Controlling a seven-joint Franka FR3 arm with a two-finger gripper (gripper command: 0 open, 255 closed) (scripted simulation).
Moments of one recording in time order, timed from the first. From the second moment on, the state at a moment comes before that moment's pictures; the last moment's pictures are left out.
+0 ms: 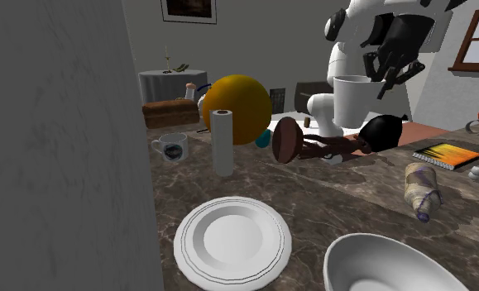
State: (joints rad) arm 0.11 -0.47 0.15 -2.07 -0.16 1.64 0.11
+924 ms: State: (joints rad) arm 0.22 -0.46 0.41 -2.00 -0.05 1.53 0.43
